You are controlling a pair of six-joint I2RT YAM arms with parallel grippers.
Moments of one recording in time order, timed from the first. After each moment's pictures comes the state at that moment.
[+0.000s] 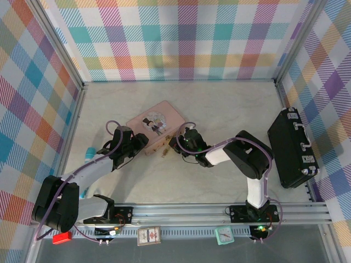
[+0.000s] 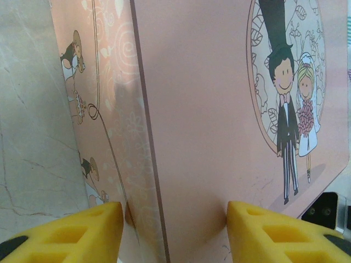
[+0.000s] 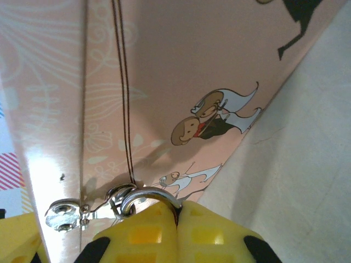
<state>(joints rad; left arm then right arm) -0.35 1.22 0.55 -0.08 0.09 -1.02 0.77 1.93 0.78 0.68 -0.16 1.31</state>
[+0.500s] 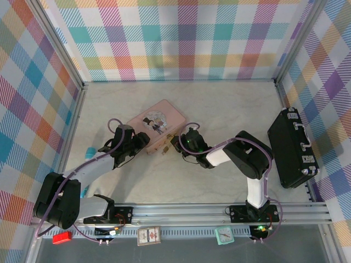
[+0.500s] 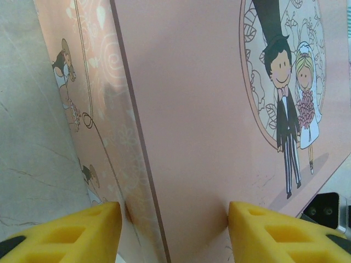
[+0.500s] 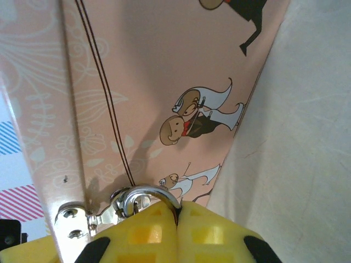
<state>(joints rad) -0.35 1.25 0.58 -0.08 0.10 -0.99 0.77 1.93 0.75 0.74 -0.09 1.43</state>
